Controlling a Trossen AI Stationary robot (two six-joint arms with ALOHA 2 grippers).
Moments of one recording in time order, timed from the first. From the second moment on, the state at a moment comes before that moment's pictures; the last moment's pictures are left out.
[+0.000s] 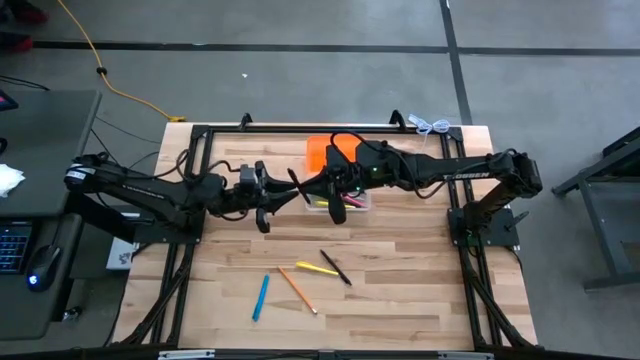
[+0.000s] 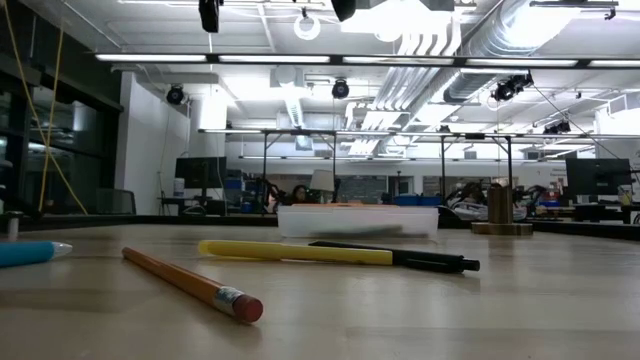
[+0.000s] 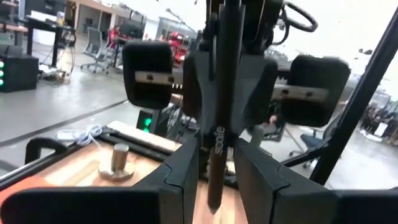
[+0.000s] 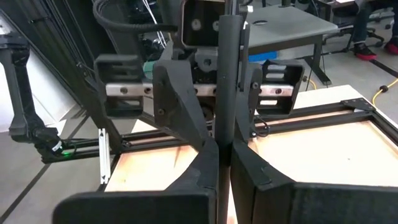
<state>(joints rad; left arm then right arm) -0.17 1.03 0.66 0.52 -0.34 -0.24 -0.03 1.57 1.39 -0.01 -0.13 0.20</state>
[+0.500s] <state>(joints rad) -0.17 1.08 0.76 0.46 -0.35 -0.21 -0.03 1.57 1.39 -0.03 -0.14 0.21</state>
